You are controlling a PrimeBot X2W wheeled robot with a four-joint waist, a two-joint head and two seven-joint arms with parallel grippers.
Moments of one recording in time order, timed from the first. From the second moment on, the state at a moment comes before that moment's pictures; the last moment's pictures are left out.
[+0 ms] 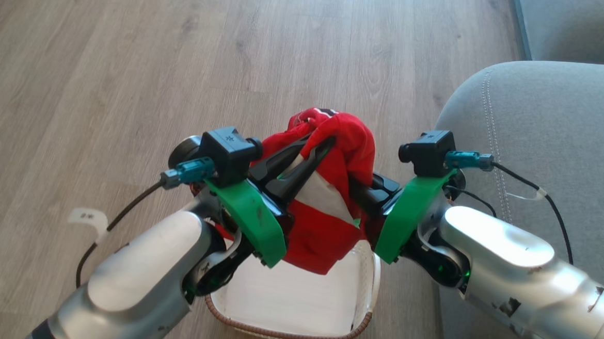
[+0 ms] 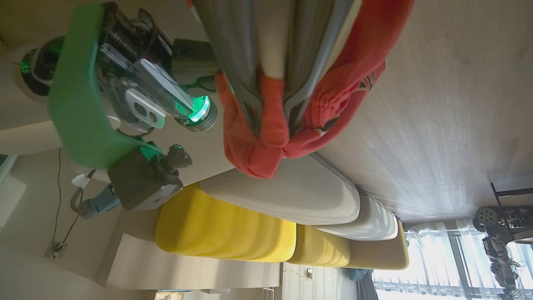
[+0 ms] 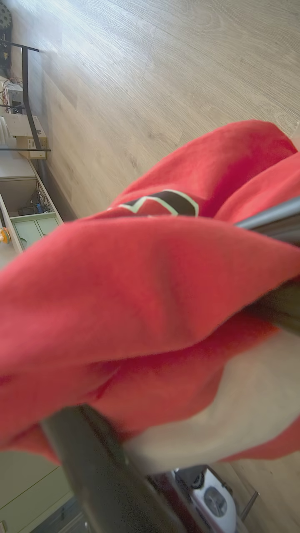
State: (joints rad) left arm -0.58 0.31 -0.87 0.08 -0.69 -0.02 -0.04; right arm -0.83 -0.38 1.24 0.44 1.18 0.12 -0.25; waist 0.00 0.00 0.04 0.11
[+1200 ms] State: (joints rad) left arm -0.57 0.34 -0.85 0.09 -0.71 0.02 -0.06; right arm -0.65 -0.43 0.80 0.31 0.99 0.12 -0.25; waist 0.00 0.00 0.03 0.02
